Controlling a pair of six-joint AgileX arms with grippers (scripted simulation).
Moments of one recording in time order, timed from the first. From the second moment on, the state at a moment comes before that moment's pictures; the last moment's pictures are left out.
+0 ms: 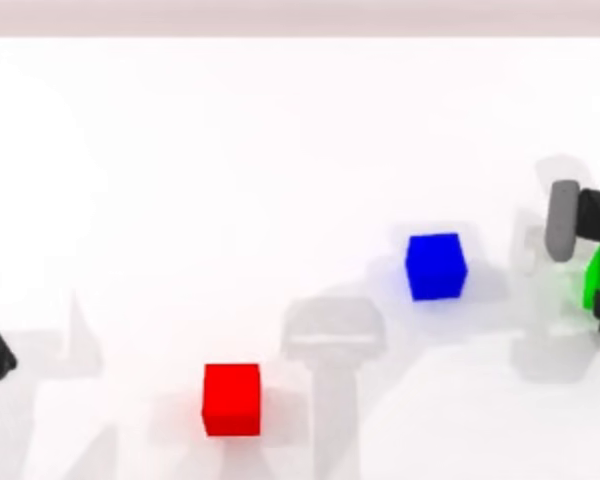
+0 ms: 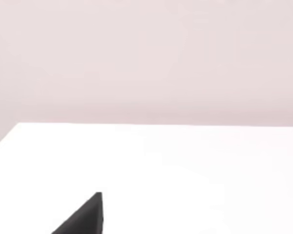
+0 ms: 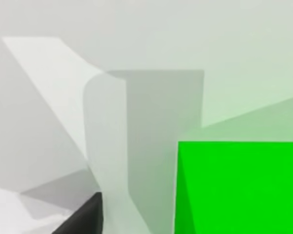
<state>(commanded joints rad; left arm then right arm) 0.02 0.00 0.00 0.00 0.00 0.00 0.07 2.02 1.25 -0.81 0.00 -1.18</state>
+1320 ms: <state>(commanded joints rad) 0.02 0.00 0.00 0.00 0.00 0.00 0.07 2.02 1.25 -0.81 0.00 -1.18</state>
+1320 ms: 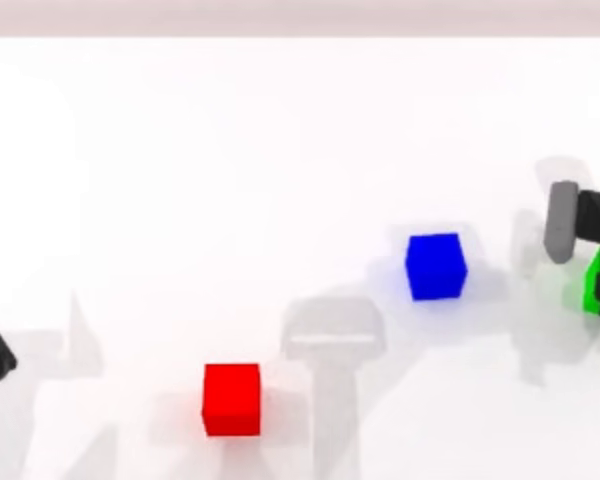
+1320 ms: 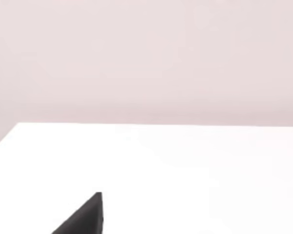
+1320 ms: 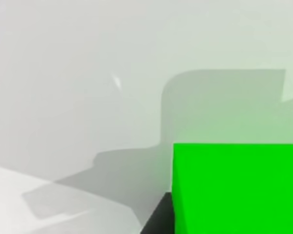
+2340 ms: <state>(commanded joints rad) 0.02 0.00 0.00 0.00 0.00 0.00 0.08 1.91 1.41 -1.07 0.00 -1.18</state>
